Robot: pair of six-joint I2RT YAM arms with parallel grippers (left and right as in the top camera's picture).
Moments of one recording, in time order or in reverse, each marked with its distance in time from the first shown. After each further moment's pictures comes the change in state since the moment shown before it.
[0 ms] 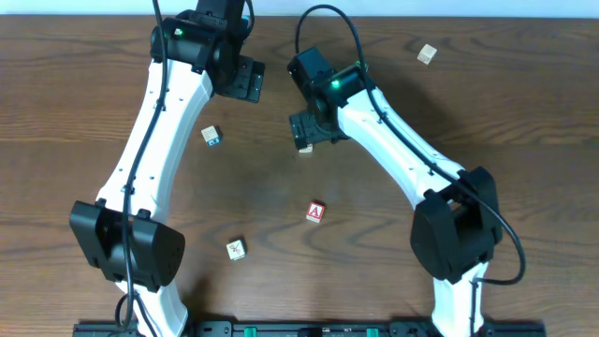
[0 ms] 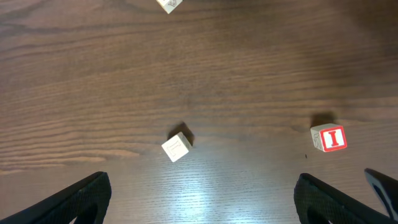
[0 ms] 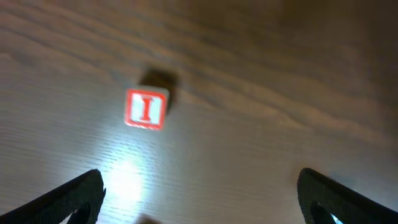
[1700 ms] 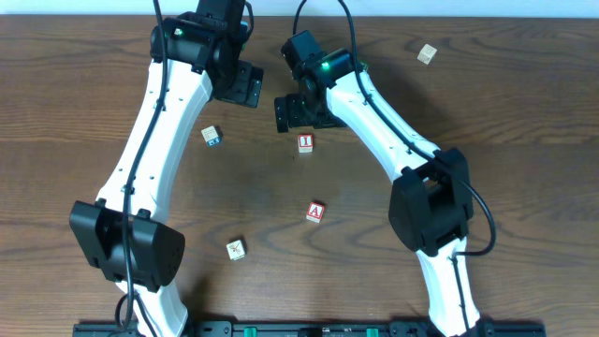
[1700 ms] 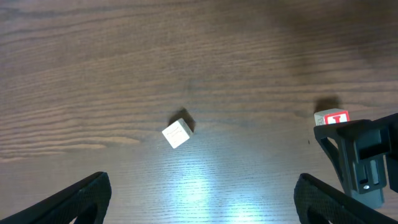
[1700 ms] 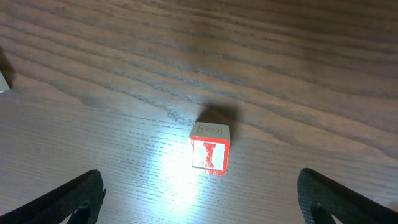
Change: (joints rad) left arm 0.000 0.000 0.000 -0.051 0.000 0.000; right arm -0.030 0.197 0.216 -0.039 -0.206 0.120
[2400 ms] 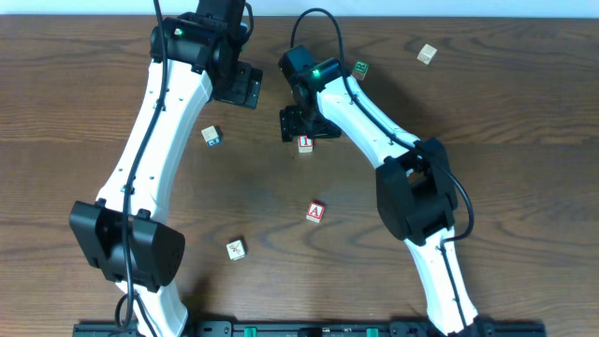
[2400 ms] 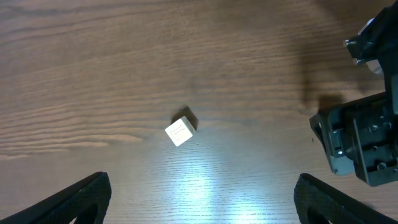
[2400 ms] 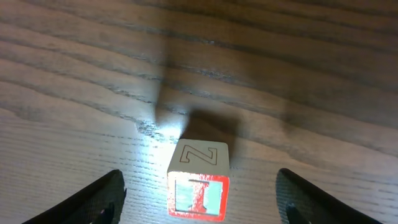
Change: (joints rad) left arm 0.000 0.000 0.000 -0.006 -0.011 0.003; right arm 0.000 0.114 0.000 0.016 -0.003 0.014
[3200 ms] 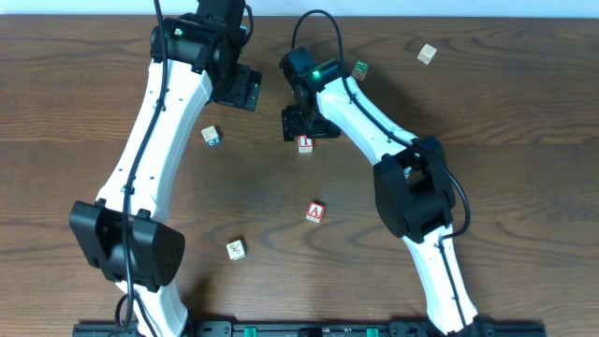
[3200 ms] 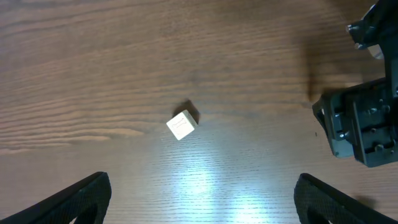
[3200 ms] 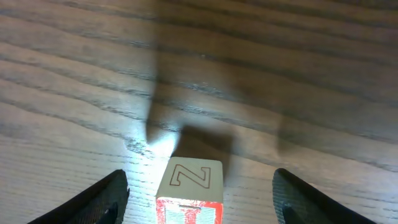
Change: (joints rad) left arm 0.000 0.000 0.000 -0.023 -0.008 0.000; right arm -0.009 0.020 0.000 0.022 0.008 0.002
